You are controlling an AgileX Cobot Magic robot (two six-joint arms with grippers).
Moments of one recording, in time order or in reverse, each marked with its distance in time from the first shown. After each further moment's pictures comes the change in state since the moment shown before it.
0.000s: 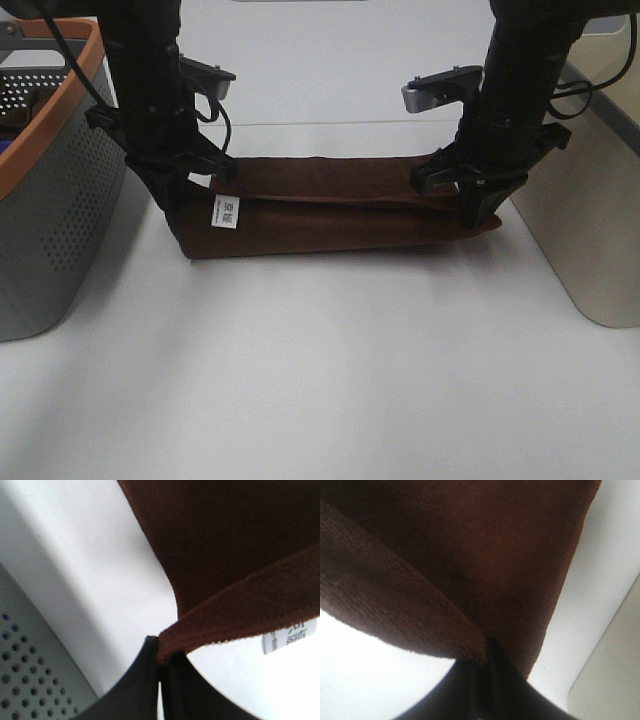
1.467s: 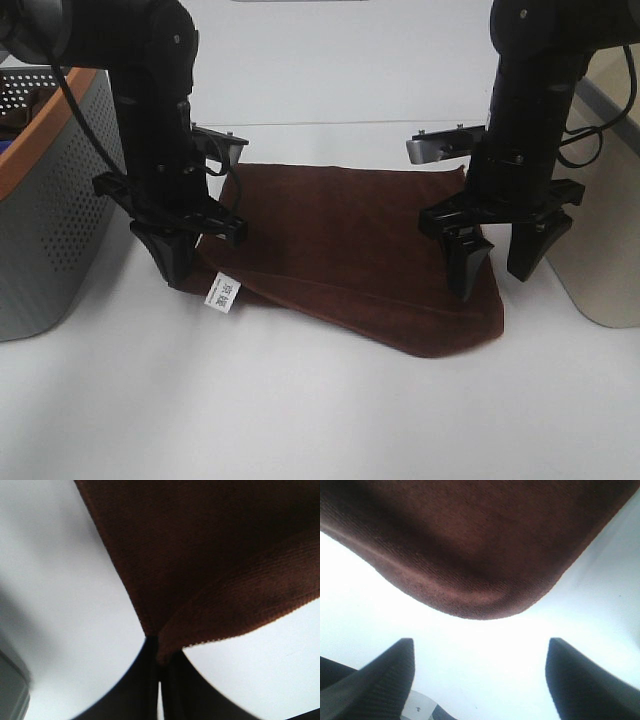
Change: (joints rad) left arm -0.044 -0.041 0.195 -0.121 0.004 0.004; right arm 0.000 0.000 0.079 0.112 0.165 -0.032
